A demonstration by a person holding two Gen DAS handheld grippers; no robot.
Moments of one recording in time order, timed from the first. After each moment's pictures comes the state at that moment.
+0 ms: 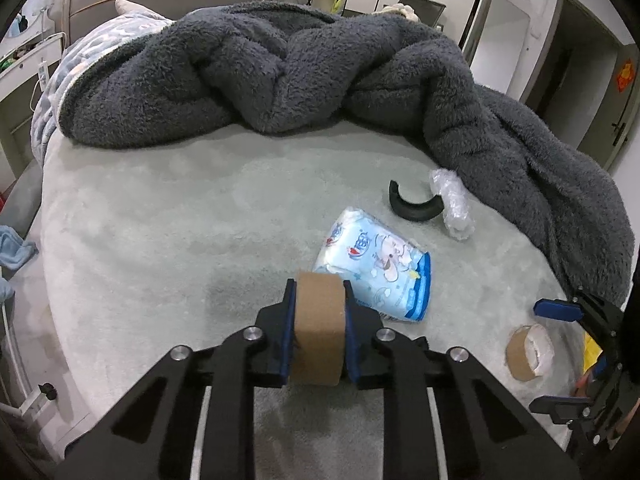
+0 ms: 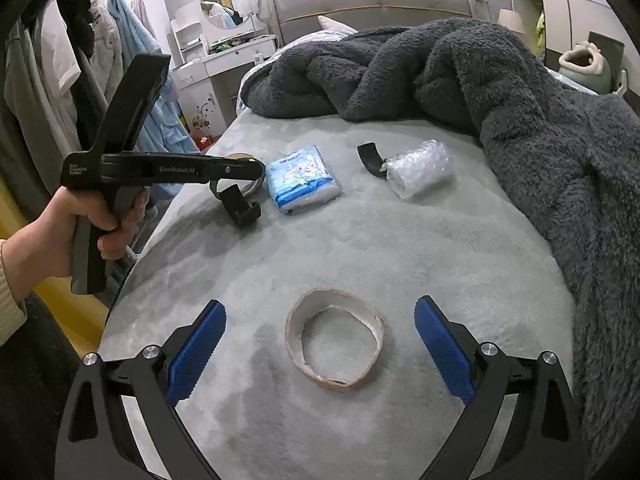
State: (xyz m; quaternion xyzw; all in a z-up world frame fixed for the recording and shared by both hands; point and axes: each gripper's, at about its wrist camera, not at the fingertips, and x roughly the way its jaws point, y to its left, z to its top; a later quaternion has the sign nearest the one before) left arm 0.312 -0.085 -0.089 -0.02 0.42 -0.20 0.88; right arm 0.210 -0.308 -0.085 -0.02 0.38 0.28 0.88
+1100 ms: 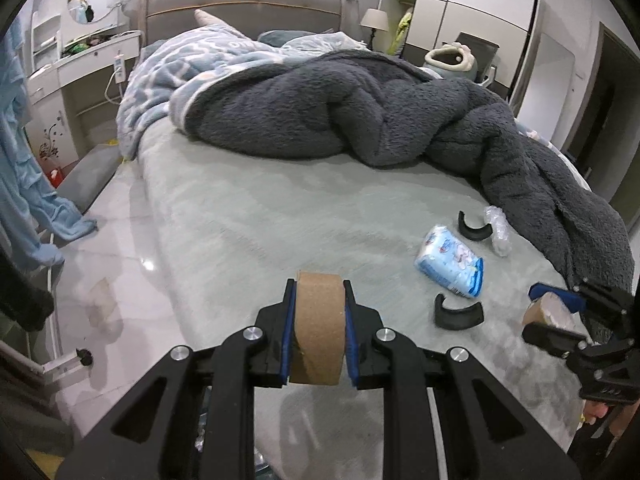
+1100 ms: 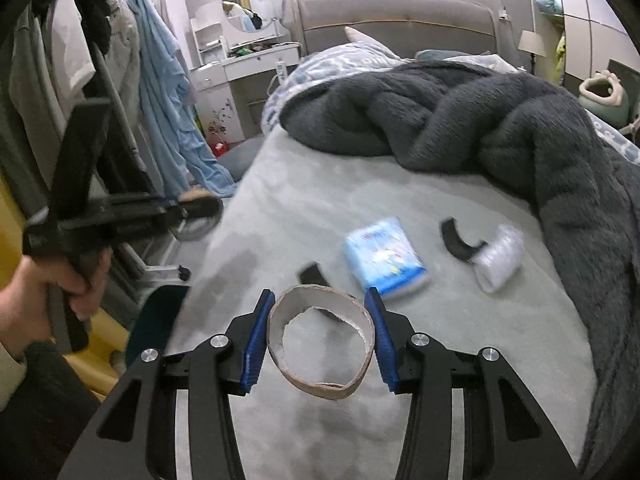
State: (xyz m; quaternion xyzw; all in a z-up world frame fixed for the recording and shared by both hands) left arm 0.258 0.006 -0.052 -0.04 0.39 -0.09 0.91; right arm 0.227 -0.213 -0.031 -0.04 0.36 0.30 0.88
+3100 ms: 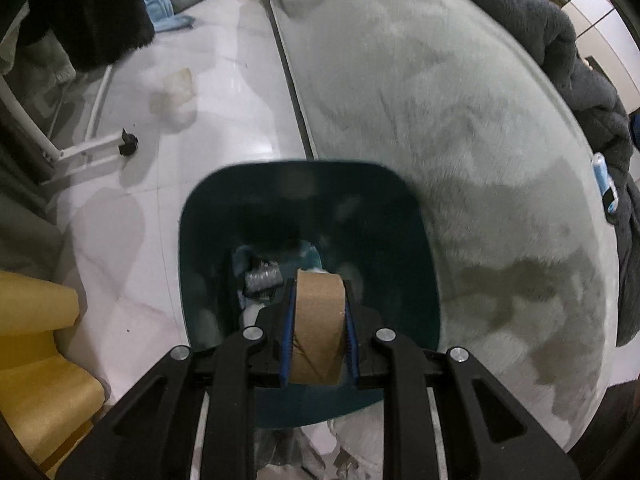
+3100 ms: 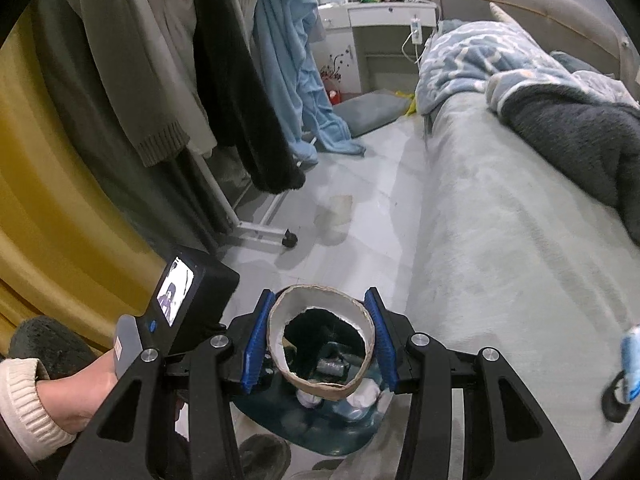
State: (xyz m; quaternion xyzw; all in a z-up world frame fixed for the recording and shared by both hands) left arm 0.145 0.187 -0.204 -0.20 0.58 0.03 0.79; right arm 0.192 0.050 -0.056 -0.11 0.41 0.44 0.79
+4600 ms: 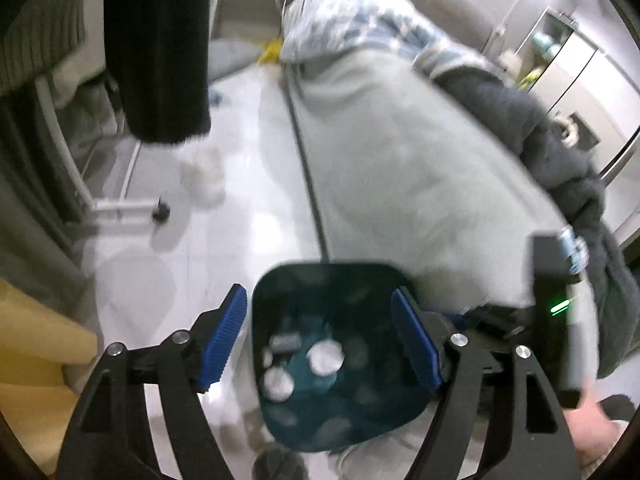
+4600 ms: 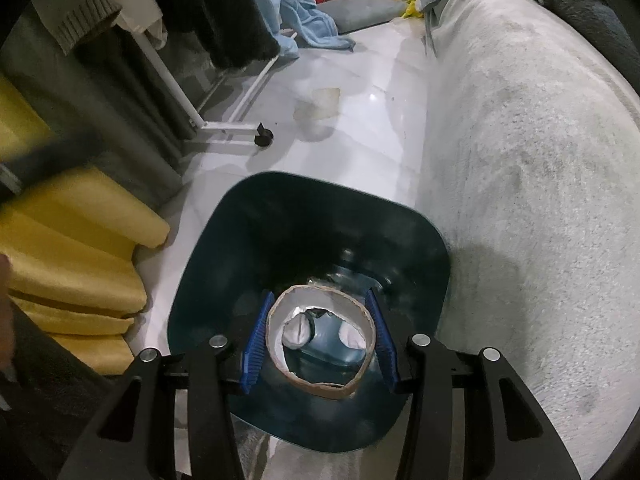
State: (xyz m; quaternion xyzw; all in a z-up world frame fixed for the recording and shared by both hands) left arm 0.108 0.245 -0.119 -0.22 0.42 0.06 0.88; right arm 0.196 0.098 -0.193 -0.19 0.54 0.39 0.73
